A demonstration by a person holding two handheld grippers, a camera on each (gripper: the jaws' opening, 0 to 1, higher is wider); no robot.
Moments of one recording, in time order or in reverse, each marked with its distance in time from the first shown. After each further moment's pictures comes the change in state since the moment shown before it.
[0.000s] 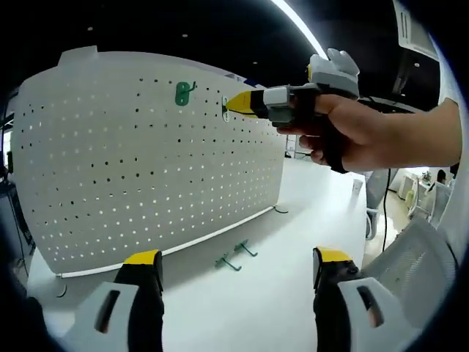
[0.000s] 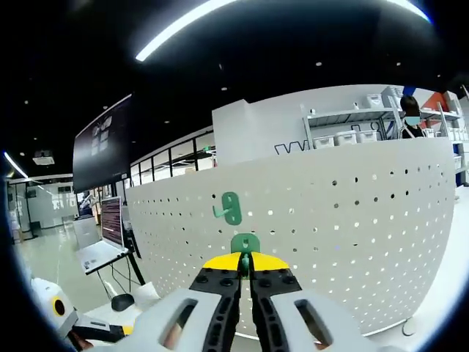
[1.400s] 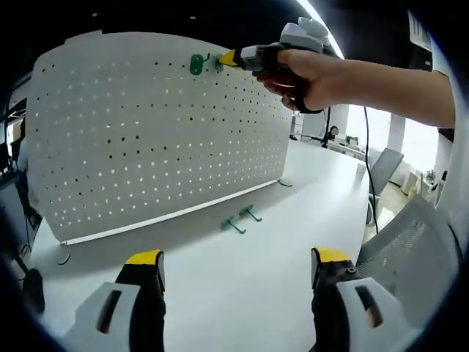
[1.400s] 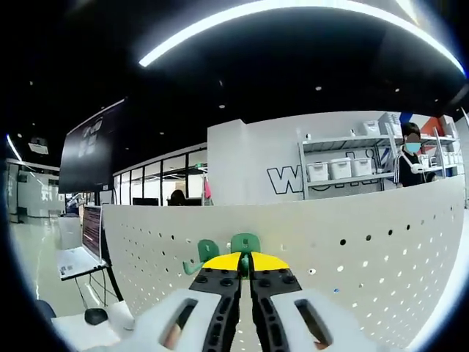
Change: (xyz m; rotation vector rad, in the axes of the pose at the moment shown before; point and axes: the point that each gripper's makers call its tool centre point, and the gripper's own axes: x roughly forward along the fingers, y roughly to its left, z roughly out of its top) left arm -0.024 0.008 -0.048 -0.034 0.110 0.036; right arm 0.047 -0.015 0.044 -0.096 -0.124 -0.059
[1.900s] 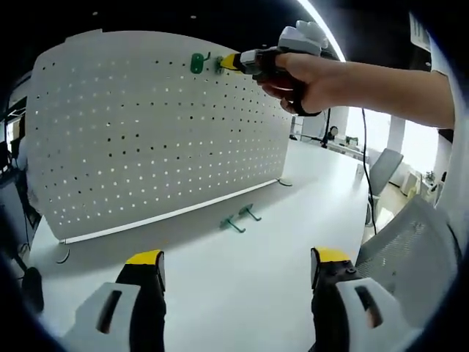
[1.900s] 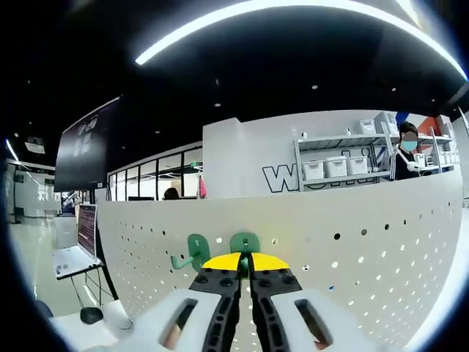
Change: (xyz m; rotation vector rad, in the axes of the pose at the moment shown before) left arm 0.000 0.000 -0.001 -0.006 0.004 -0.002; right arm 0.003 -0.009 -0.006 -0.001 0.000 -0.027
